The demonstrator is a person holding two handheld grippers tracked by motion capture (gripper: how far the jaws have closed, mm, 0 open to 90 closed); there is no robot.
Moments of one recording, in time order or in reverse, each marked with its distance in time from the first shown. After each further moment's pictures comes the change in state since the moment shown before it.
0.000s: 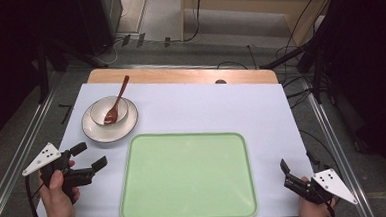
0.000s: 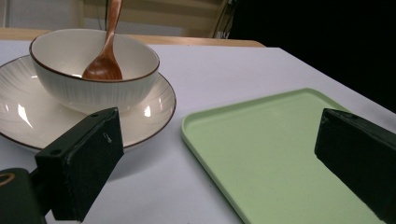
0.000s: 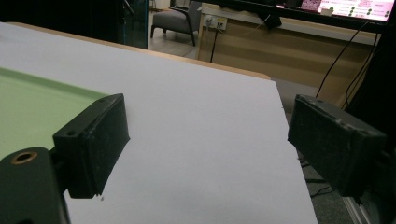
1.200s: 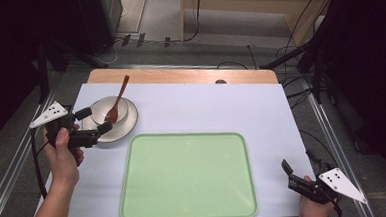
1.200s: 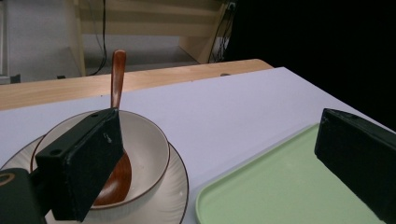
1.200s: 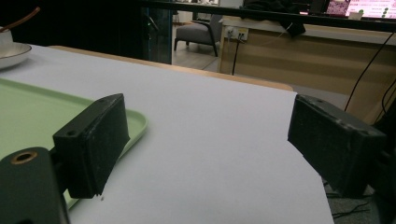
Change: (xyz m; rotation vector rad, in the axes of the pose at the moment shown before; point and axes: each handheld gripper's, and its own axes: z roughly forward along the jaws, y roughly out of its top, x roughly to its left) left arm 0.013 0.082 0.045 0.001 -0.010 0.043; right arm -0.009 0.007 -0.004 -0.047 0.107 0.045
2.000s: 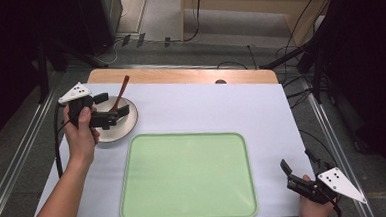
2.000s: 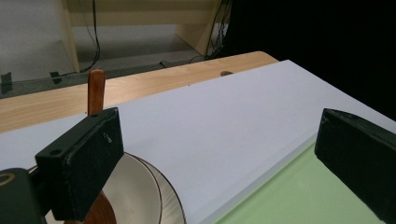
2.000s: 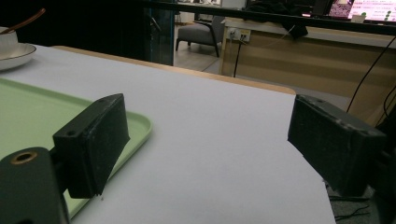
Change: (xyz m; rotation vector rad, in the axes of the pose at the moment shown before) left arm -0.002 0.029 0.056 0.073 -0.013 0.031; right arm 0.005 0.006 0.000 0.001 0.005 -0.011
